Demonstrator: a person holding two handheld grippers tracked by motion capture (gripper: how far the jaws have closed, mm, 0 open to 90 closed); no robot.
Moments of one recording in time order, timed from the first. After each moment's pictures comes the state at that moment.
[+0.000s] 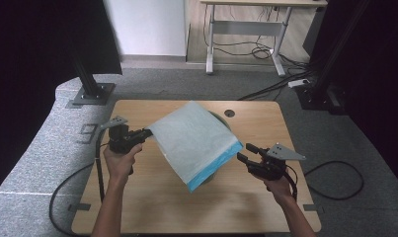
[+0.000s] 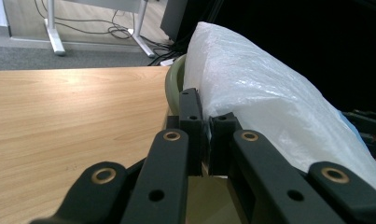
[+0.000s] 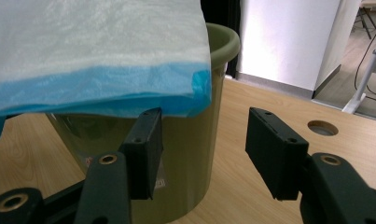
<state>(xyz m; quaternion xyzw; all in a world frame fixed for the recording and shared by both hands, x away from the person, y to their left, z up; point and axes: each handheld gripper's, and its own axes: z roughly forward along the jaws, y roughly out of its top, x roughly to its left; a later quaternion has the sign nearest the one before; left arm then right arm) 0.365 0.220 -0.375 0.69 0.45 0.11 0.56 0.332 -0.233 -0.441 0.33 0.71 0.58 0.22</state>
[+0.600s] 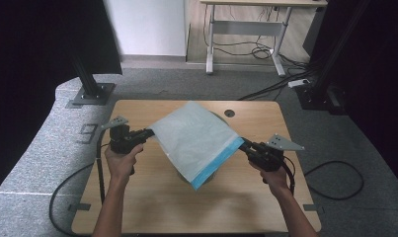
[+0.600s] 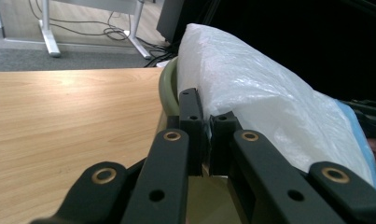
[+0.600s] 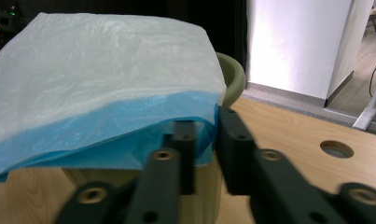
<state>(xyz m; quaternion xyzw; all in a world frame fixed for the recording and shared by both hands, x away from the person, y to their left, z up) 0.365 0.215 -0.375 0.69 0.44 0.10 0.57 0.348 -0.224 -0.422 0.32 0.70 0.61 0.20</state>
